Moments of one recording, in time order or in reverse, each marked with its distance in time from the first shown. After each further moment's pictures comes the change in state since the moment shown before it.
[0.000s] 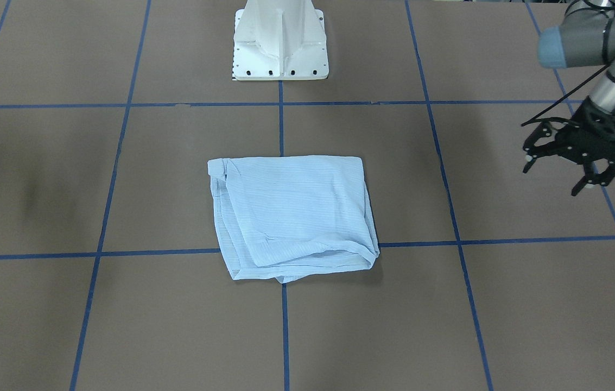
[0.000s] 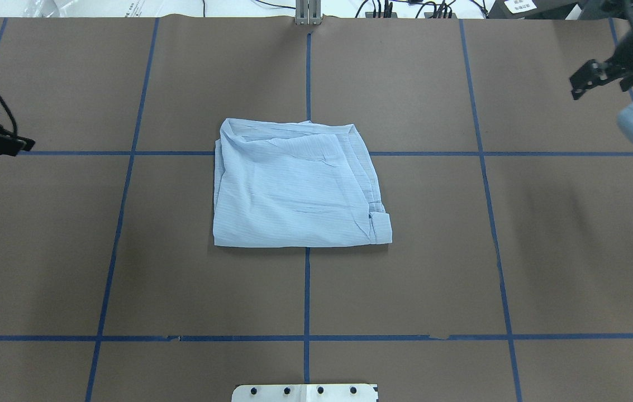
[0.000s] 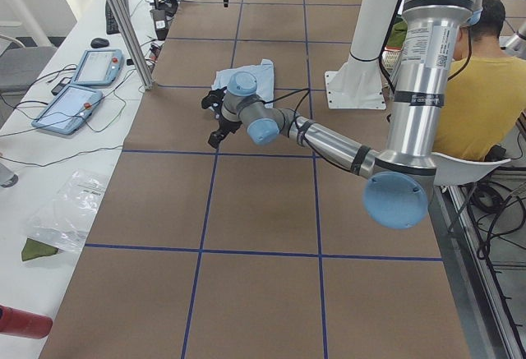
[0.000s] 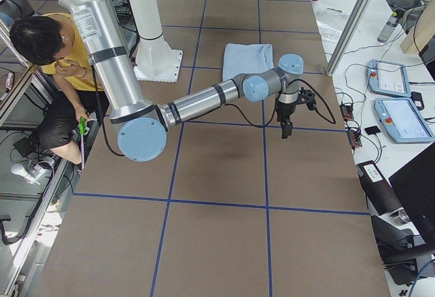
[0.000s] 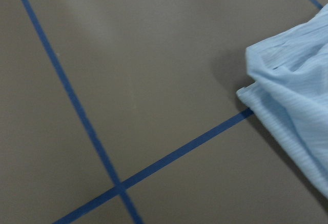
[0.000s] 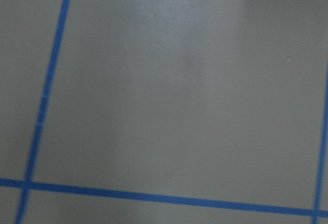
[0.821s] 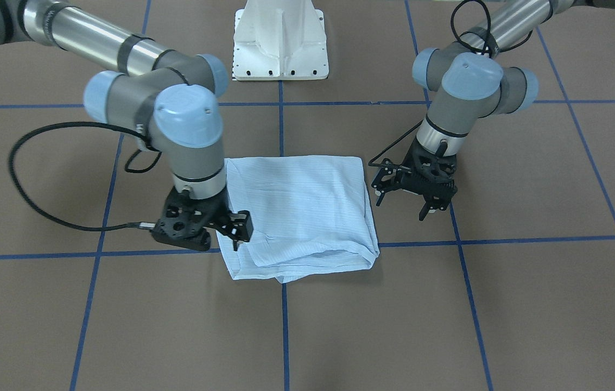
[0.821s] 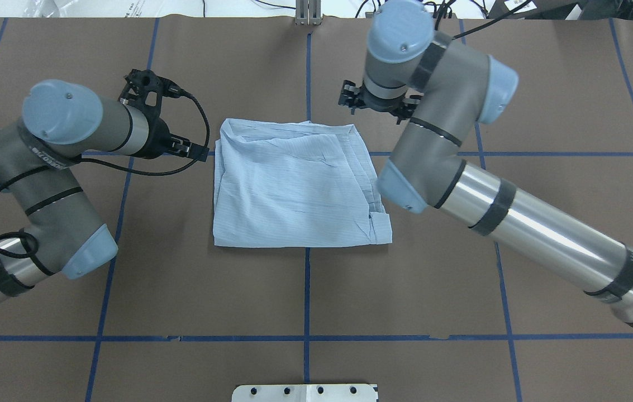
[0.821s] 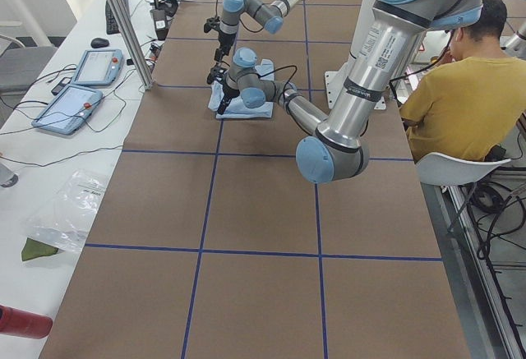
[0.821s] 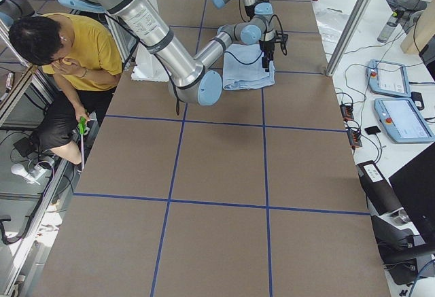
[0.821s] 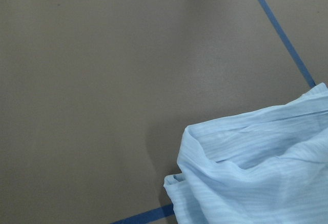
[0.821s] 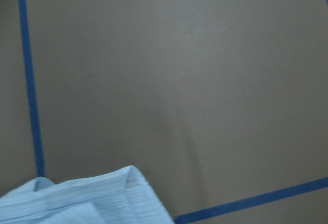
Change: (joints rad) left arm 0.403 -0.358 0.139 -0.004 0.308 -0.590; right arm -0.476 0.445 -0.115 0.019 -0.279 0.895
